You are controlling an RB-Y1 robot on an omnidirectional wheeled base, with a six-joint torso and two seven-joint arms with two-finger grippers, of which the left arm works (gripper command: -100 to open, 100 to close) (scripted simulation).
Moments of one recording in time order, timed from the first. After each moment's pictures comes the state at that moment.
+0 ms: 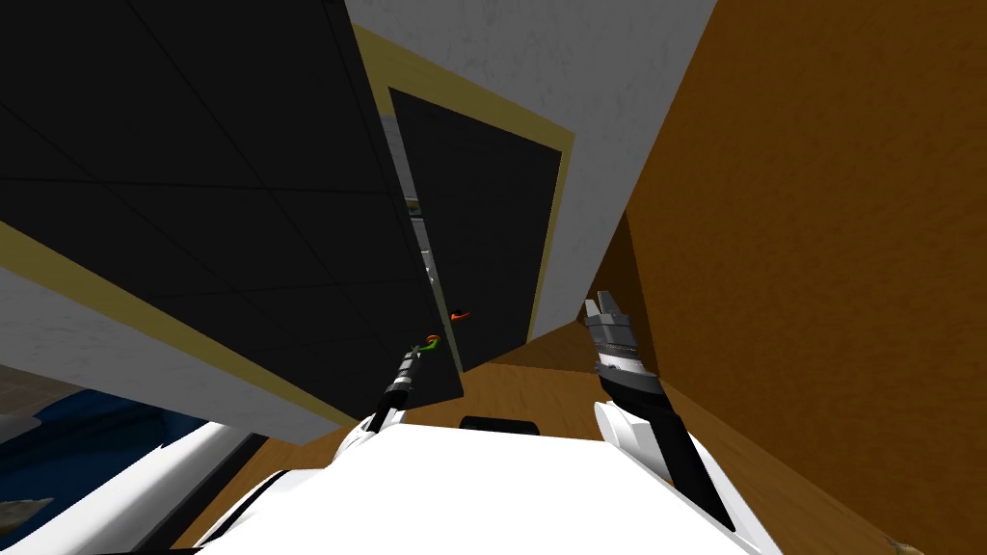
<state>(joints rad) -0.09 0.36 0.09 -0.46 0.16 -0.93 0.25</state>
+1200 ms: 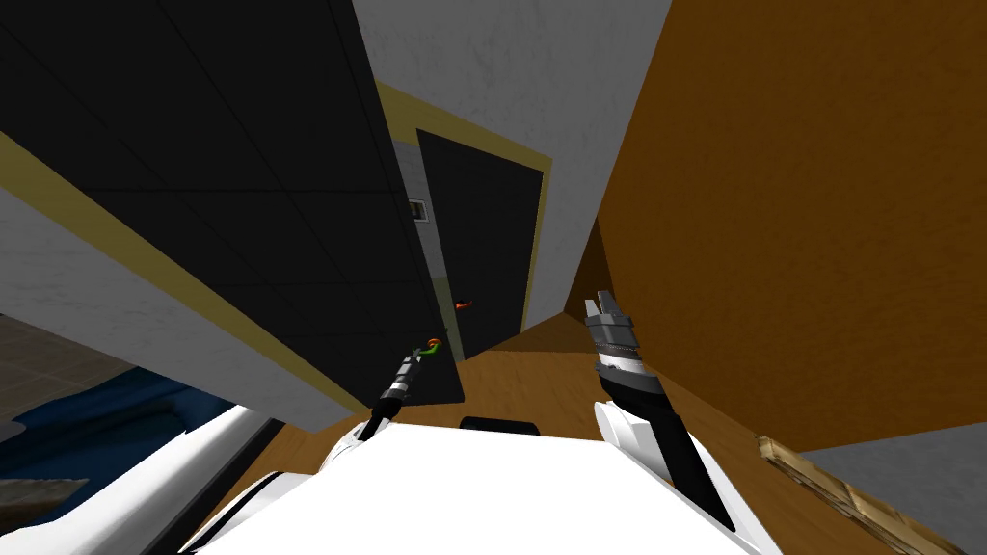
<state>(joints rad) -0.07 0.40 0.01 -0.42 0.11 -1.02 0.34</state>
